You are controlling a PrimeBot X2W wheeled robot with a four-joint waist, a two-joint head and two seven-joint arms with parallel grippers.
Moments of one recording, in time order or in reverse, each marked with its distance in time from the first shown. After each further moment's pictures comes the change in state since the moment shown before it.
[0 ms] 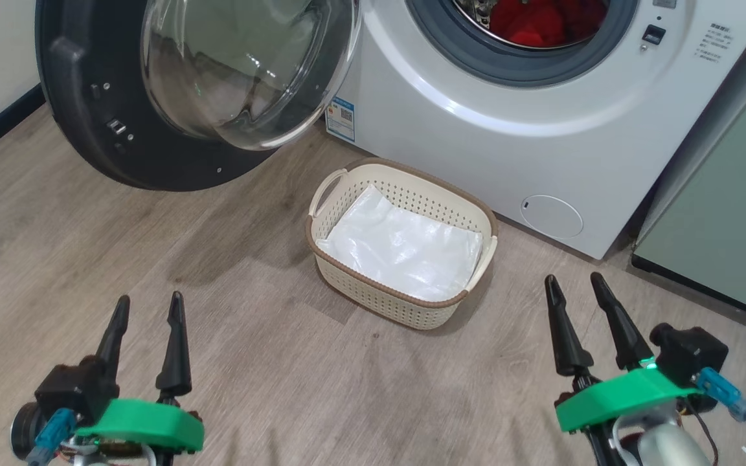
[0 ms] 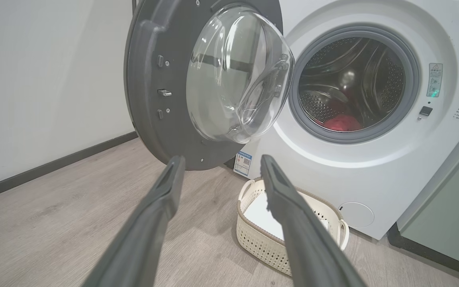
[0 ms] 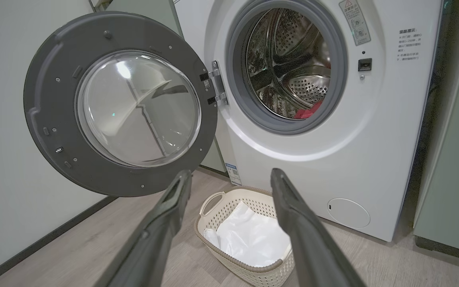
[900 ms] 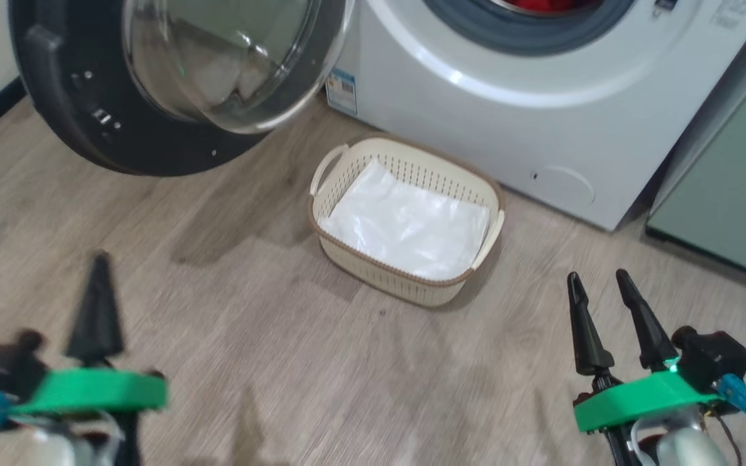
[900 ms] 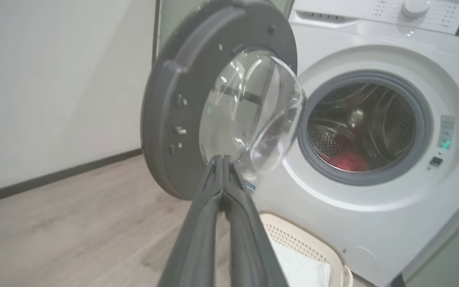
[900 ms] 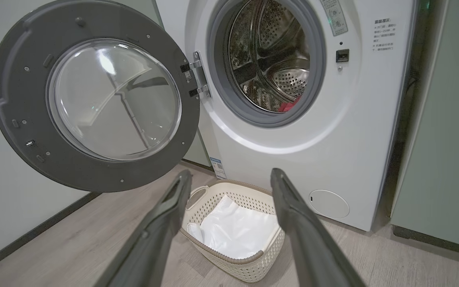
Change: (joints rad) left arm -0.055 -0.003 0.059 -0.059 -0.125 -0.002 0.000; right arm 0.036 0.000 -0.055 -0.059 -0.057 0.000 0.001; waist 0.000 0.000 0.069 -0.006
